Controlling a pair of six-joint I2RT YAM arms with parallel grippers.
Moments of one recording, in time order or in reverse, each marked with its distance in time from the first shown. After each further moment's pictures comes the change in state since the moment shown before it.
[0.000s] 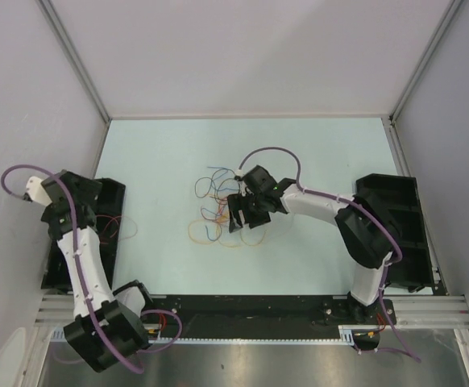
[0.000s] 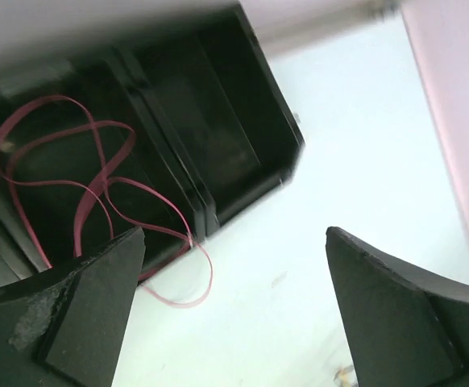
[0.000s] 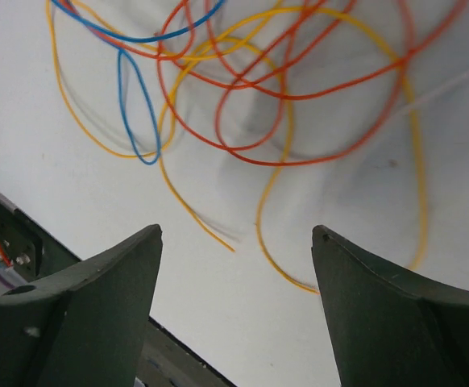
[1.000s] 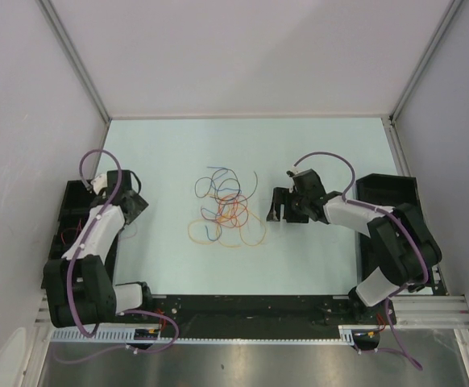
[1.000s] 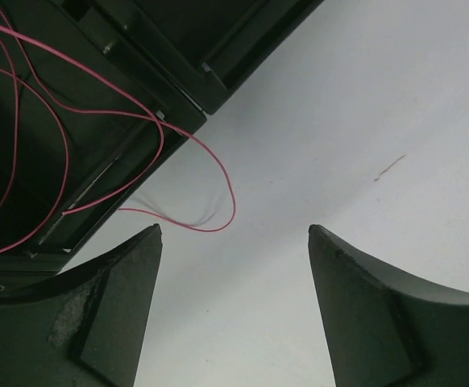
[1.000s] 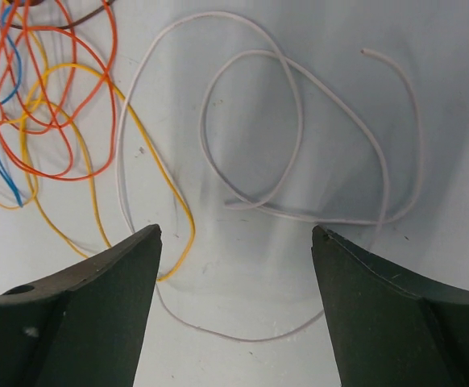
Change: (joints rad) left arm -0.443 0.285 -0.098 -0.049 -0.194 0.030; right arm -0.305 -0.272 -0.426 0.272 0.084 0.019
